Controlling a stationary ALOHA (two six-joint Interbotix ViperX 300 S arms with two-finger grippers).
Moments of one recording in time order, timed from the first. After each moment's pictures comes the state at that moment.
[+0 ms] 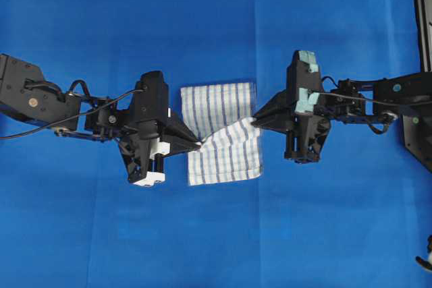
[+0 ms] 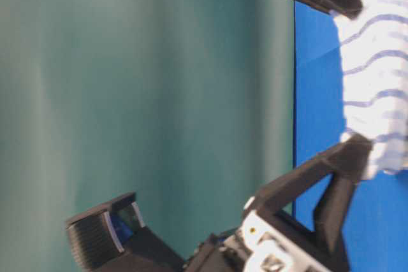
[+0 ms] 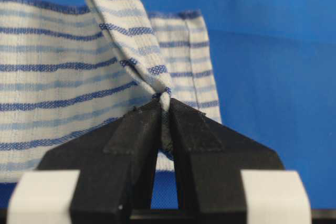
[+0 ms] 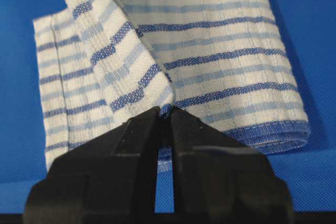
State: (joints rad) left arm -0.12 0.06 0.73 -0.06 -0.21 -0.17; right arm 0.03 -0.15 0.95 0.25 -0.15 0.10
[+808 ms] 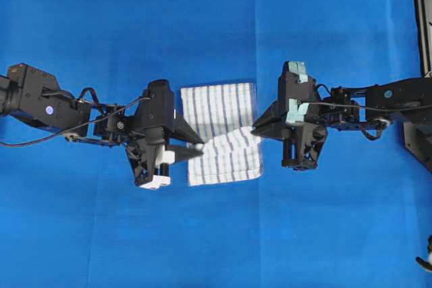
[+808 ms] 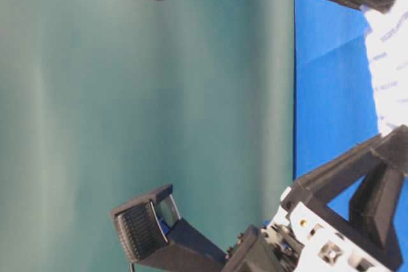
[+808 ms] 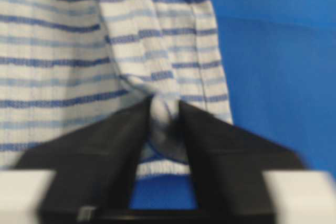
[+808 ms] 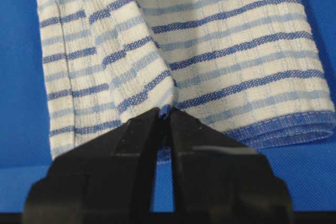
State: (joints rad) left arm -0.13 0.15 0.73 -0.06 -0.31 -0.17; right arm 0.06 -0.11 0.93 0.25 -0.13 0.10
